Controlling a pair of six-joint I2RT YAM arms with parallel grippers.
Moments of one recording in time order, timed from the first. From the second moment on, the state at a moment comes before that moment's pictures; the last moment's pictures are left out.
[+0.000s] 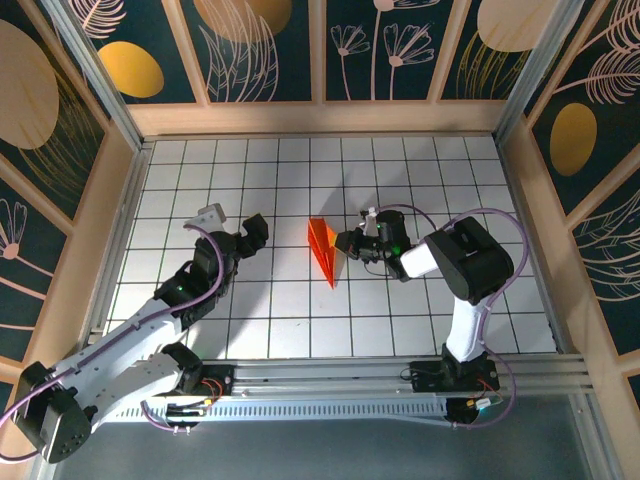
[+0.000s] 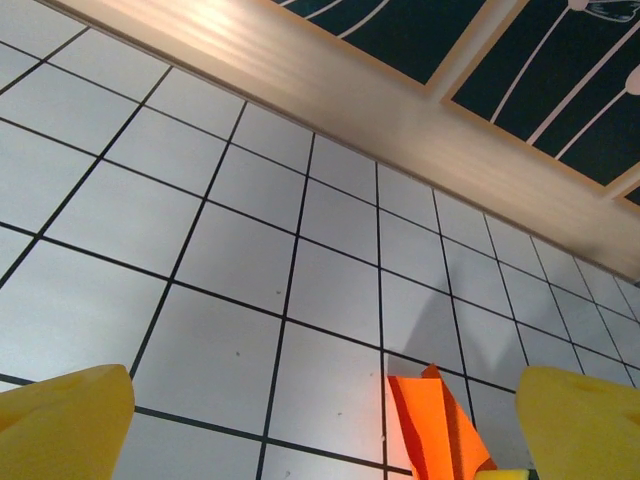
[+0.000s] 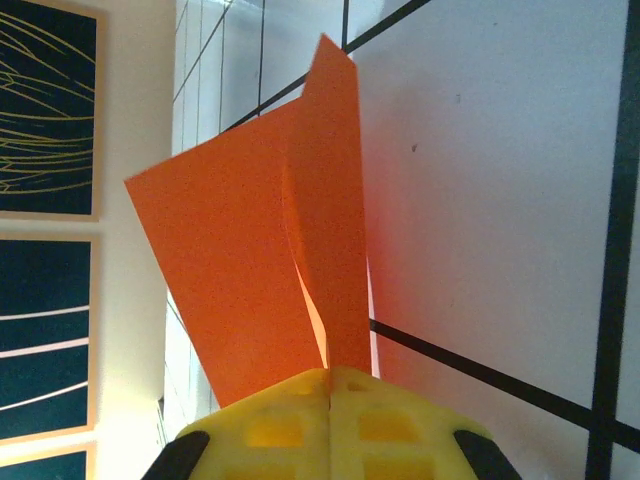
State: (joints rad) left arm -0.67 0.90 0.57 -0.06 -0.52 -0.74; right arm 0.48 1.90 0.65 0.74 -0.61 0.96
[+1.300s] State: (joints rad) left arm -0.67 0.90 0.56 -0.06 -0.51 -0.74; right arm 0.48 1.74 0.67 0.42 -0.47 0.80
